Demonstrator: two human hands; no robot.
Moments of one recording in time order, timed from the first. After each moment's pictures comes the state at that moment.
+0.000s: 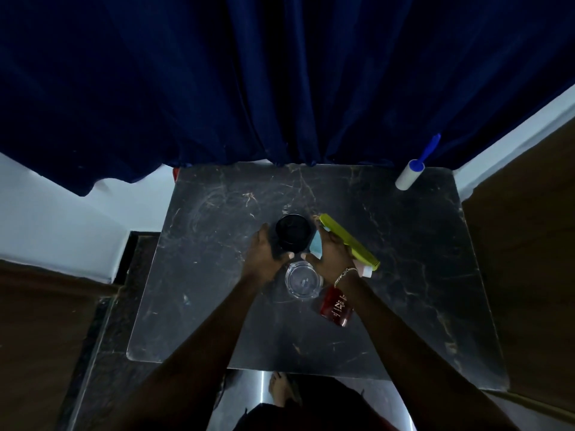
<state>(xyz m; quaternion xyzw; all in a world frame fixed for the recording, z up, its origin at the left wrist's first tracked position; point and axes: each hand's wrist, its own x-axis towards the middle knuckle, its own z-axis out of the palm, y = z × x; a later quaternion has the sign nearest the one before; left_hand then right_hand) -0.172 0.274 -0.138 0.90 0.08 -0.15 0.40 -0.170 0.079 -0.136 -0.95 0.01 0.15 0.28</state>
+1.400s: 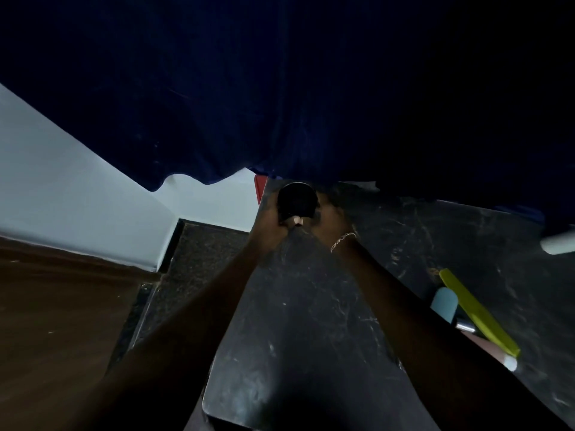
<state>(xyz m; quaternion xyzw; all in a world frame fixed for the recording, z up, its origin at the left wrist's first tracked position) -0.005 0.527 -0.145 0.86 0.09 -0.08 0.50 0.030 0.367 -0.136 -0.91 -0.03 0.18 0.37</state>
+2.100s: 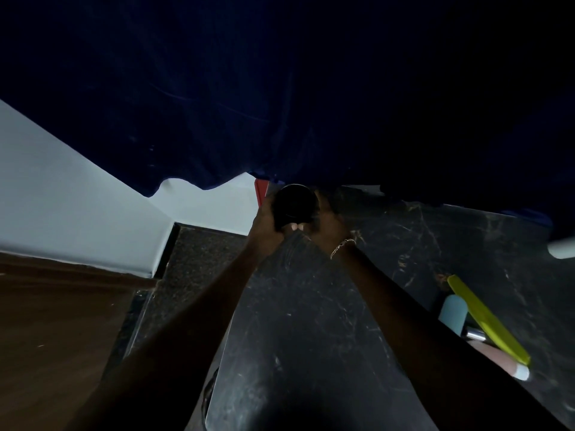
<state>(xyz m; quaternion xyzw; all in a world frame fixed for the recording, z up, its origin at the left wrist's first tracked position) 0.010 0.548 -0.166 0.85 0.10 -0.11 0.50 0.041 0.382 -0.161 -0.90 -0.01 0.20 0.38</state>
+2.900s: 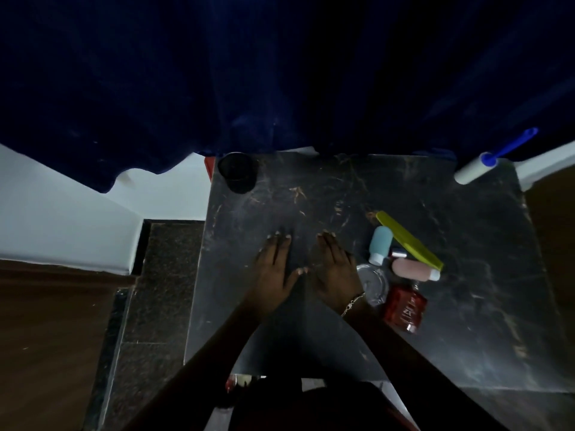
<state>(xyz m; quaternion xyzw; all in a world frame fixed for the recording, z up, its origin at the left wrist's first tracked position) -0.191 0.422 -0.159 0.95 -0.08 -0.12 0.26 -0.192 0.232 -0.140 -0.98 -0.07 0.07 0.19</state>
